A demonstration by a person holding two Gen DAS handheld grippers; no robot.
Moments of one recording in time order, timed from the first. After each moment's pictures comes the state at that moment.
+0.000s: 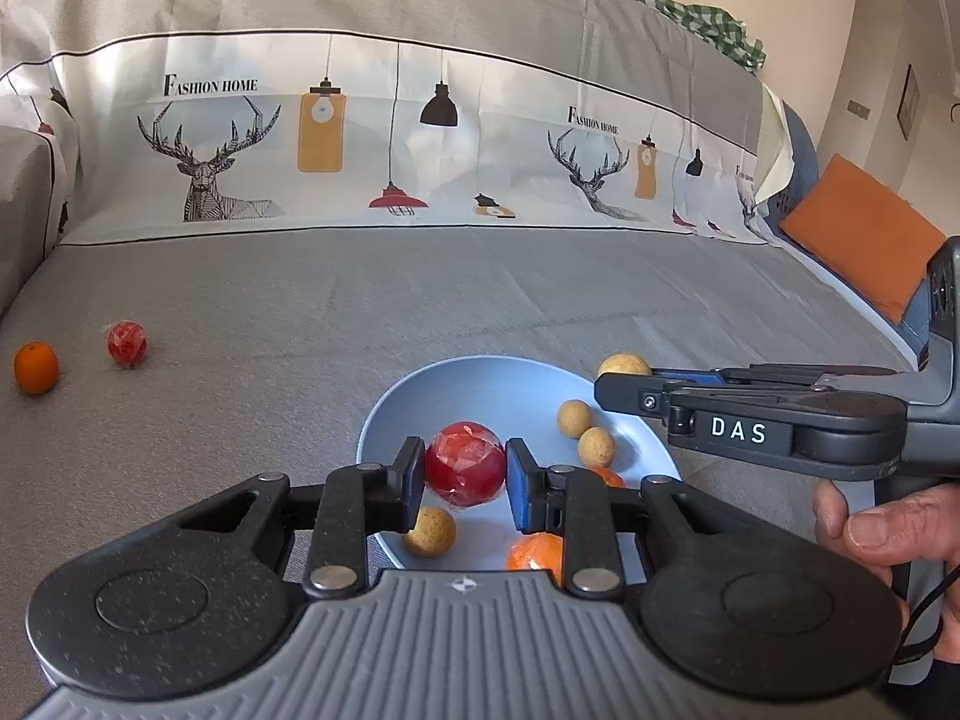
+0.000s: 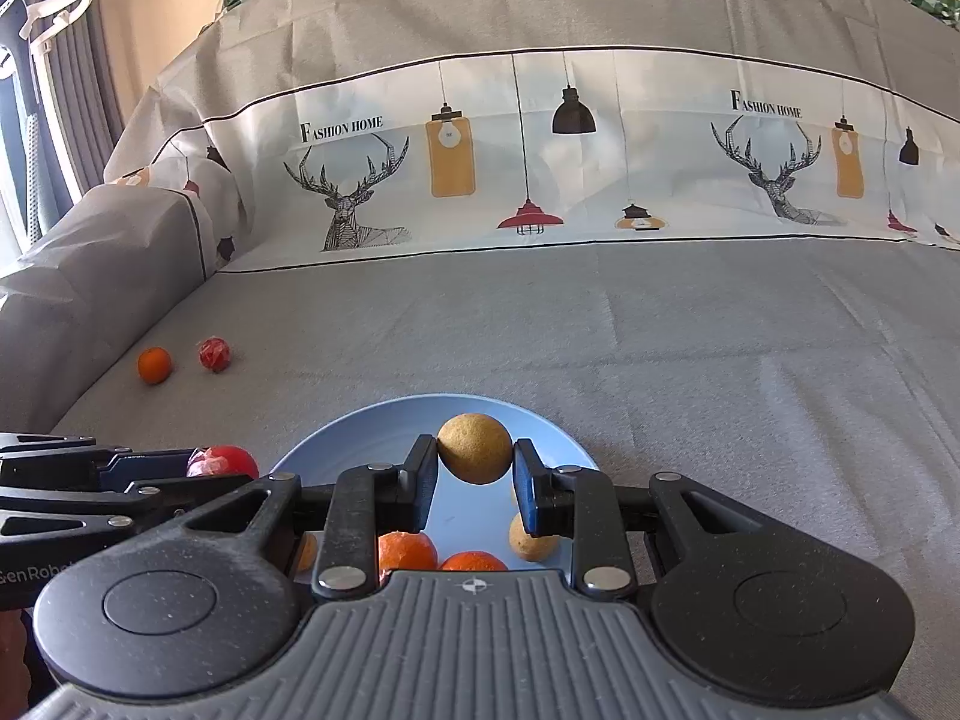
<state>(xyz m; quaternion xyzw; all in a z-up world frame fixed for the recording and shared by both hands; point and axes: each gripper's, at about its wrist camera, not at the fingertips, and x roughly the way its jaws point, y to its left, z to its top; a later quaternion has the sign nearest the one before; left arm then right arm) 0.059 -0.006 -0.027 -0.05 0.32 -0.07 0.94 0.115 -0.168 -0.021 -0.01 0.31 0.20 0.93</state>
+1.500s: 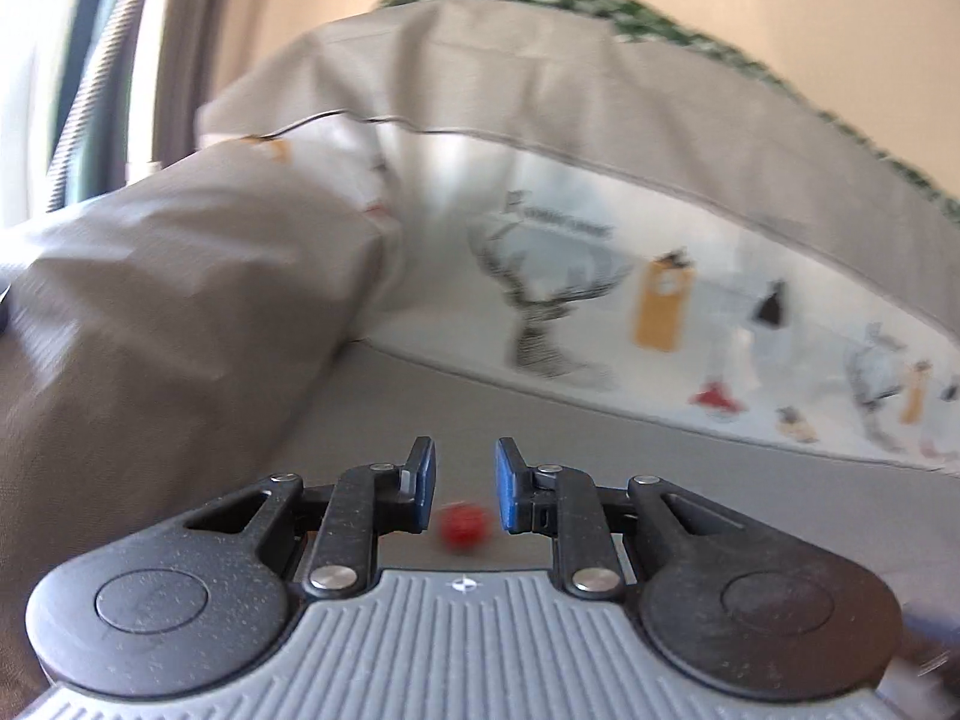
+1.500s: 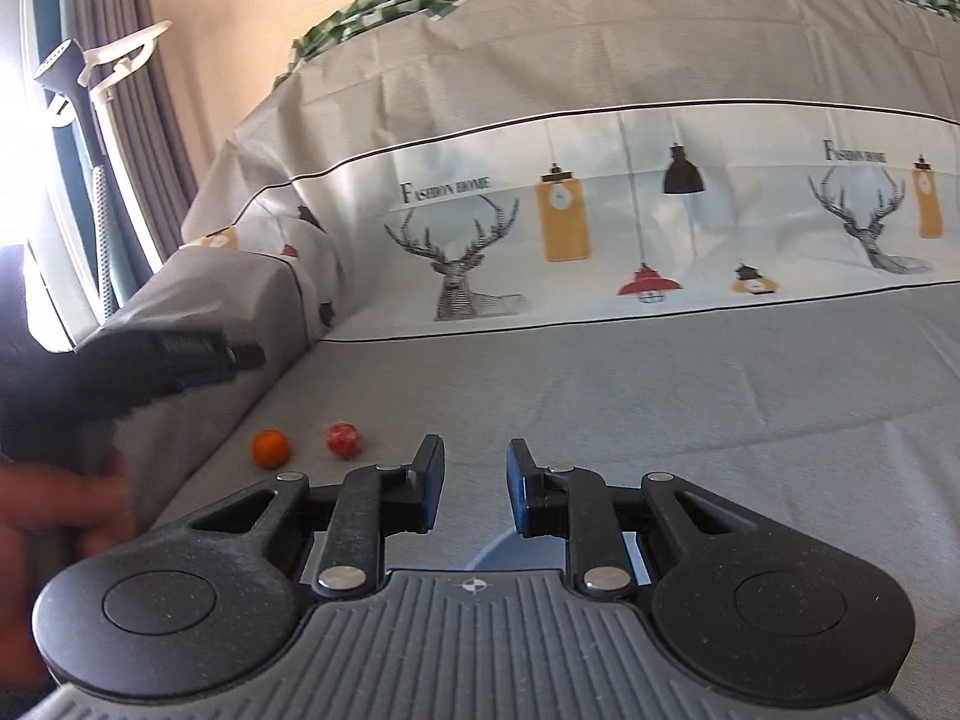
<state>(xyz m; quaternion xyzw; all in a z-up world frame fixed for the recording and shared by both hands) 0.100 0.141 0.012 -0.12 0.22 0.22 0.94 0.111 -0.093 0.012 0.04 0.27 0.27 0.93</state>
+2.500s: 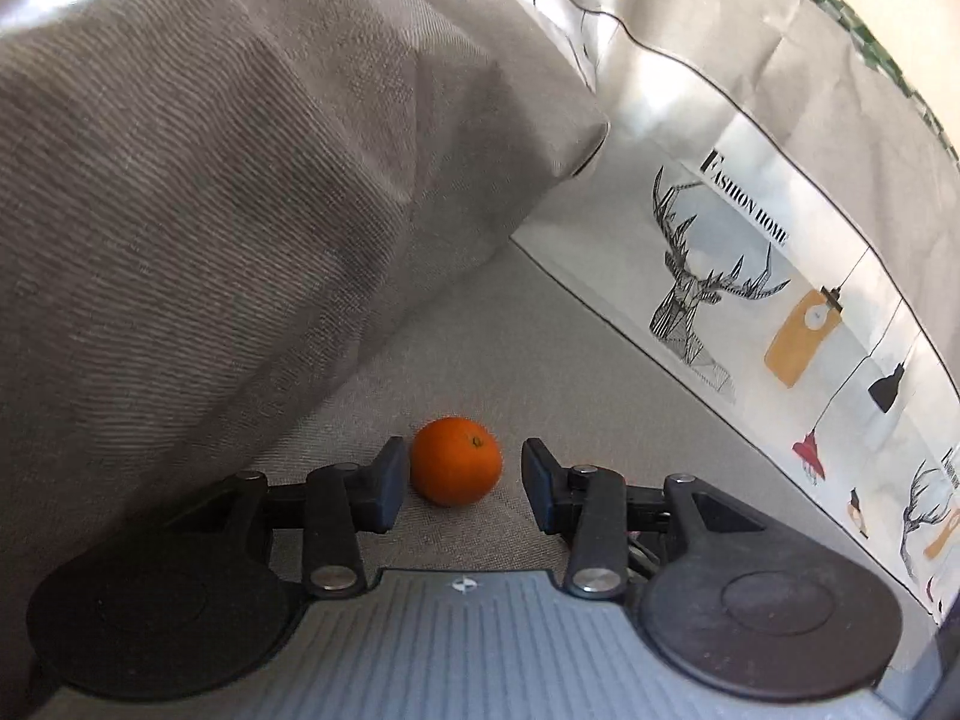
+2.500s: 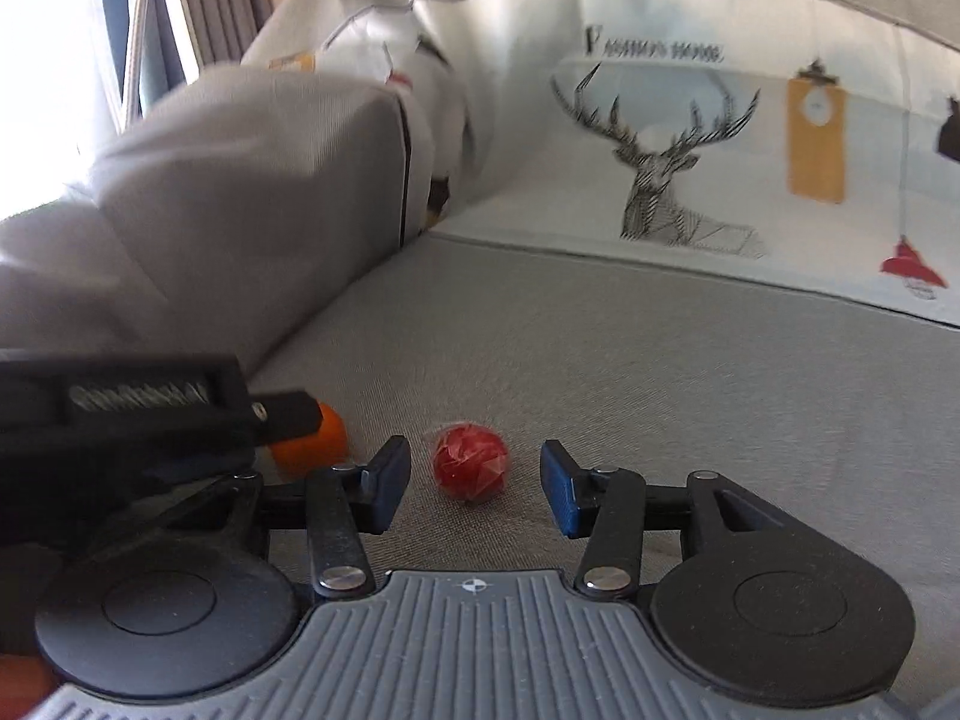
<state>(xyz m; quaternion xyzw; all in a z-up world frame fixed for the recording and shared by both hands) 0.124 0.228 -0.042 -0.30 0.27 0.27 0.87 0.223 0.108 -0.072 -0.06 0.33 0.35 0.87</state>
